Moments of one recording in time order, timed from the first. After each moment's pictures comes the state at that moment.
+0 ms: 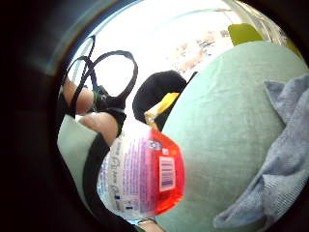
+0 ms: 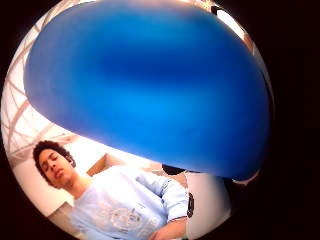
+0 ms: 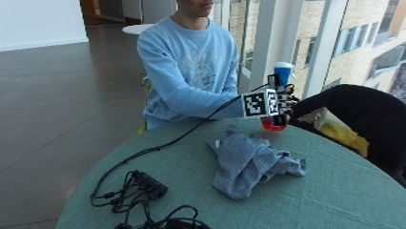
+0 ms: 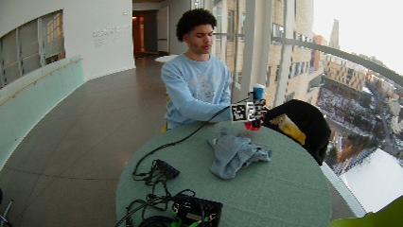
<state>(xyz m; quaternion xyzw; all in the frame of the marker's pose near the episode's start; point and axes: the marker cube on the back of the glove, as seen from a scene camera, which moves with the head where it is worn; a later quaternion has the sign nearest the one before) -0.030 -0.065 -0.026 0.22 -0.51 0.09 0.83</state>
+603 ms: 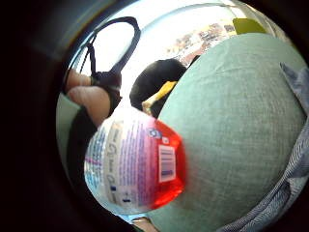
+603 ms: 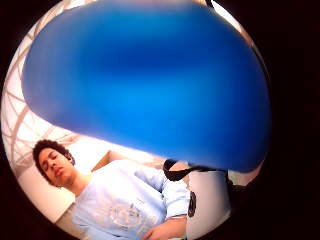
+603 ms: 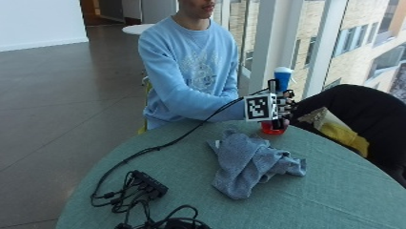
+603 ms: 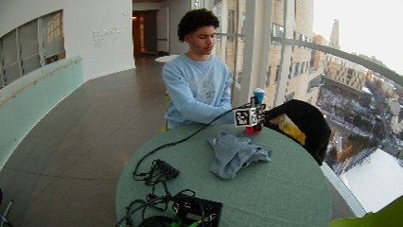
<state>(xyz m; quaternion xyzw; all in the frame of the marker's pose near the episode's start) -0.046 -0.047 -0.004 0.13 -0.52 0.06 0.84</state>
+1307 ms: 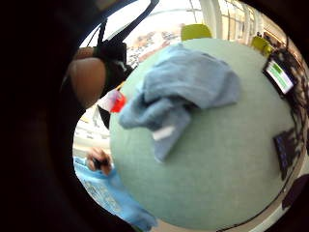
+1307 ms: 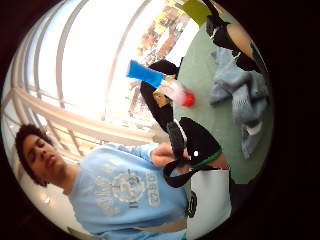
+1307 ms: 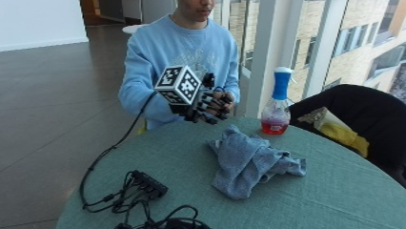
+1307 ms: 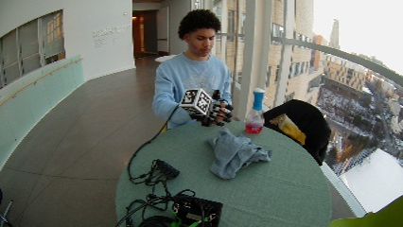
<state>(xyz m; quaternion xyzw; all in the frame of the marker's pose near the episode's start) 0.062 0.181 -0.081 0.13 -0.26 0.23 0.93</state>
